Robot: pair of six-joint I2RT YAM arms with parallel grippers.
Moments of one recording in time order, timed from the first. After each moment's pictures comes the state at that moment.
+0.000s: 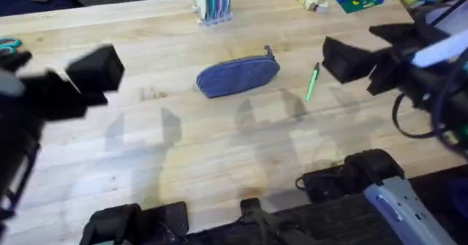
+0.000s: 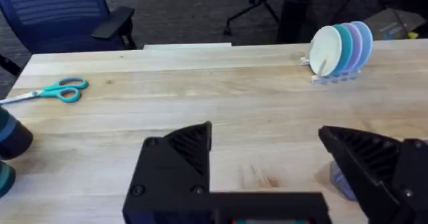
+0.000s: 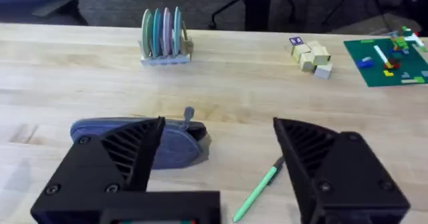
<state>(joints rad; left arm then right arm) -0.01 0.54 0.78 -0.55 0.01 0.01 -0.01 0.35 0.66 -0.59 -0.12 0.03</state>
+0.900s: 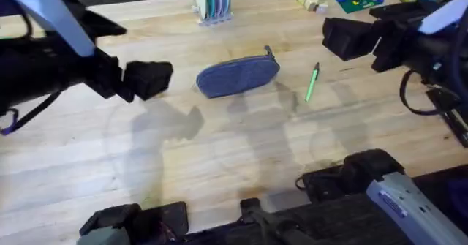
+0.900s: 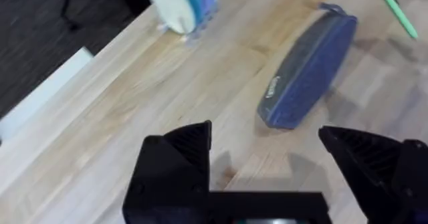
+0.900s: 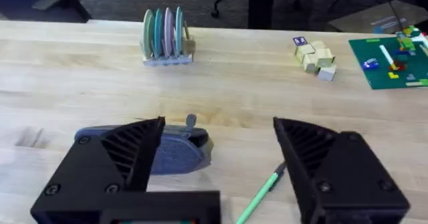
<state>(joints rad) -0.01 1.00 0.99 -0.70 0.57 0.60 -0.01 0.53 0.80 -0.60 -0.13 0.03</state>
